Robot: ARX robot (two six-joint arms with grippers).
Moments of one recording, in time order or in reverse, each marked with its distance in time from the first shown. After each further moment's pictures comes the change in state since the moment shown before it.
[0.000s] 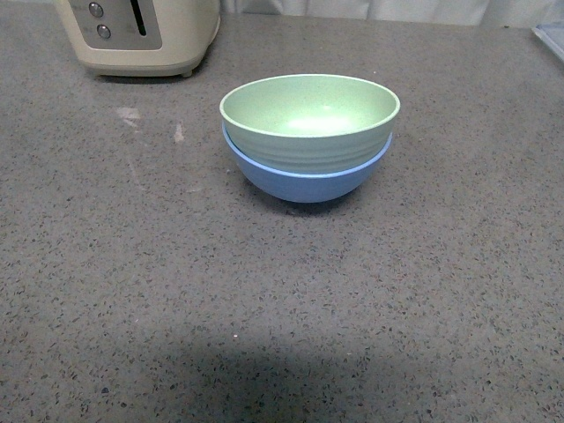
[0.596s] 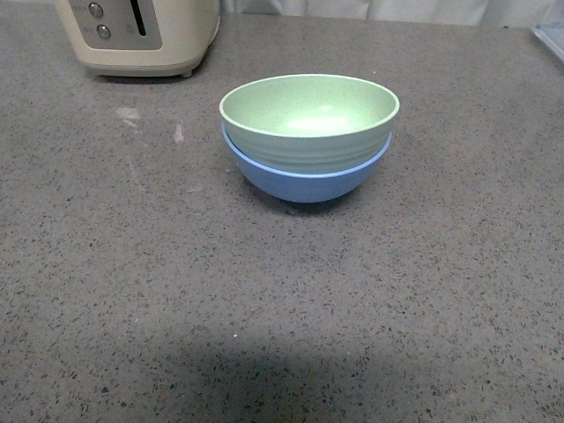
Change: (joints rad) left arm 0.000 0.000 0.000 0.000 0.000 0.000; right arm 0.000 -0.237 0.000 -0.226 0.000 0.000
